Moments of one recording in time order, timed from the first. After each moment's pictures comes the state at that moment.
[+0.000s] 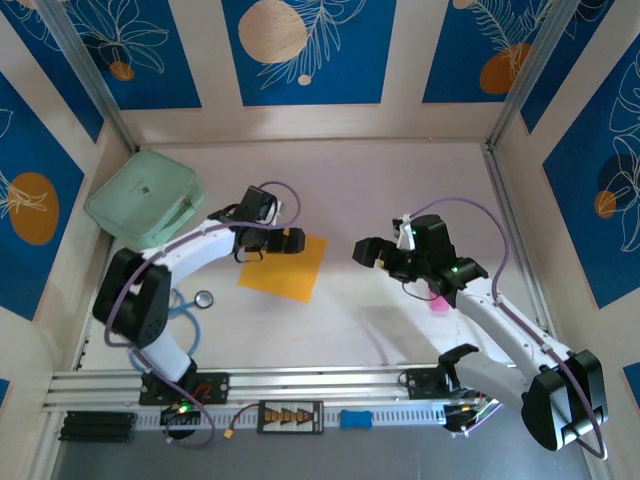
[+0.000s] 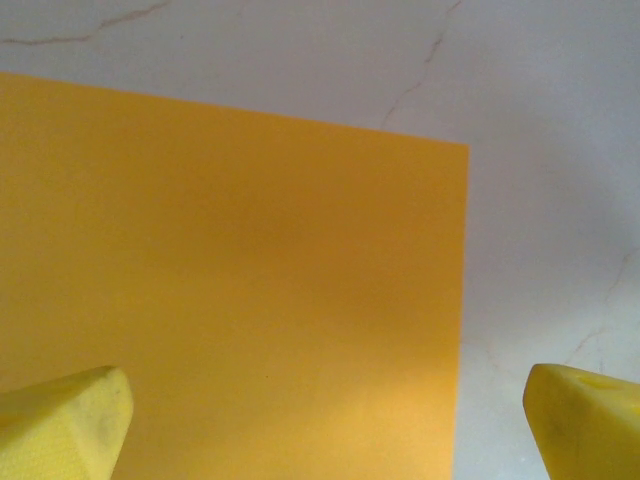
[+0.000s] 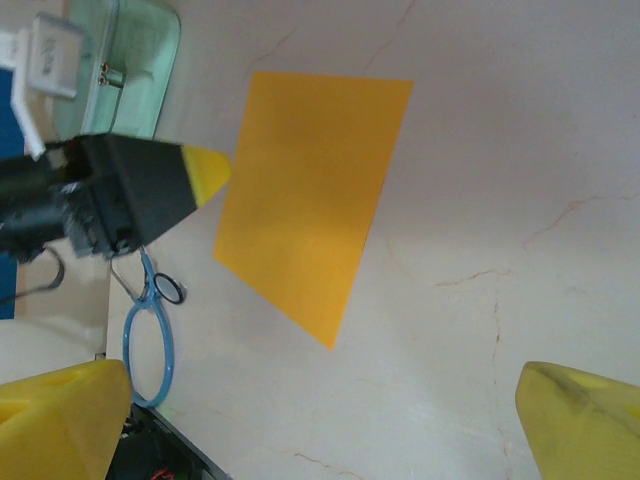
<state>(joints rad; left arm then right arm) -0.50 1.68 1.11 -0.49 0.19 -0.38 0.41 1.01 0.67 -0.38 -0.44 0.73</state>
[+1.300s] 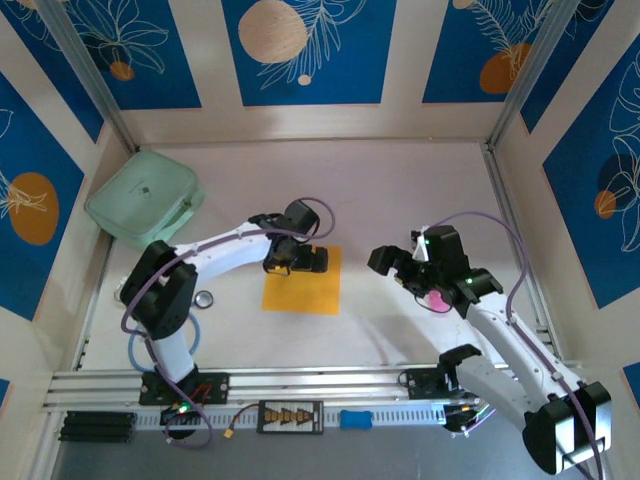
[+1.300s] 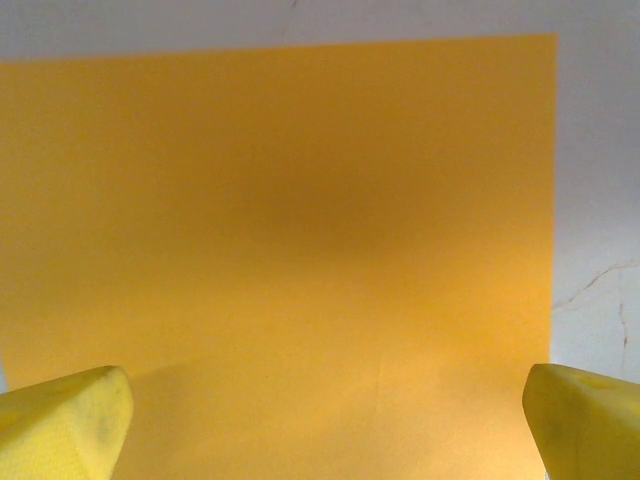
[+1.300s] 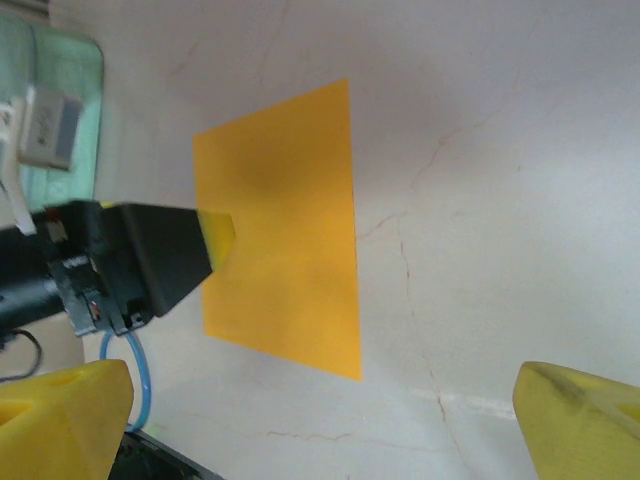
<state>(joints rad) -0.74 1.78 1.26 -0.71 0.01 -0.57 0.35 0.88 0.64 -0.58 -0.38 0.80</state>
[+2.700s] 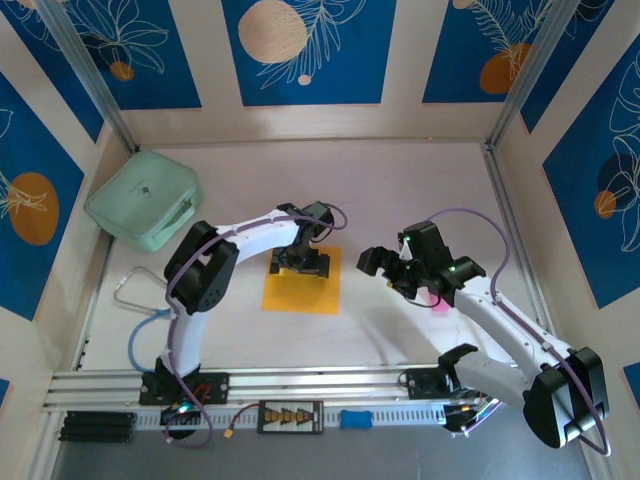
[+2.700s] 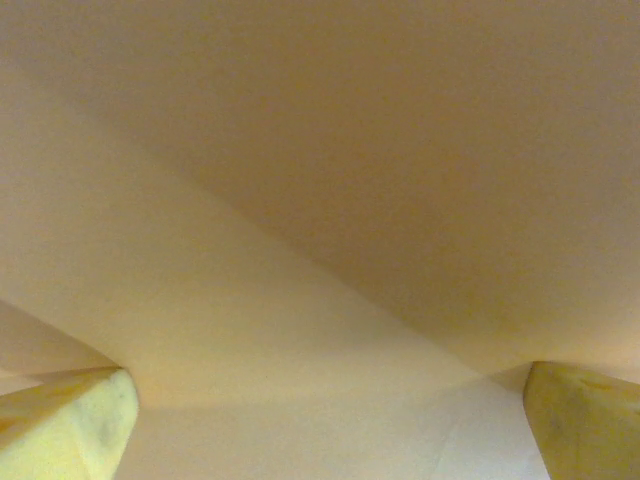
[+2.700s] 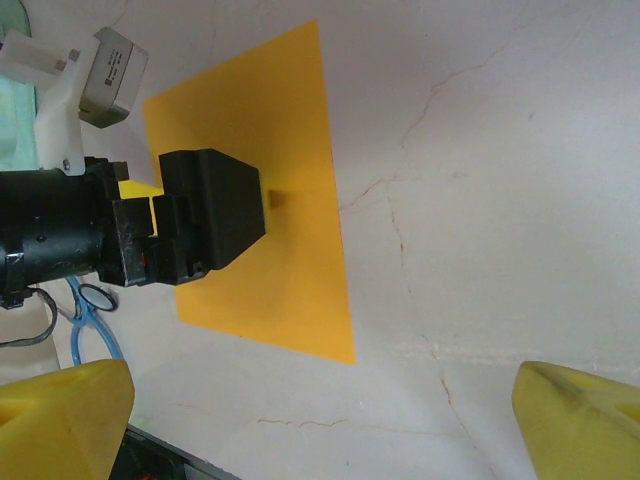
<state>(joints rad) -0.74 2.07 1.50 -0.97 0.02 -0.63 0.44 1.02 0.69 -0.59 -0.33 0.87</state>
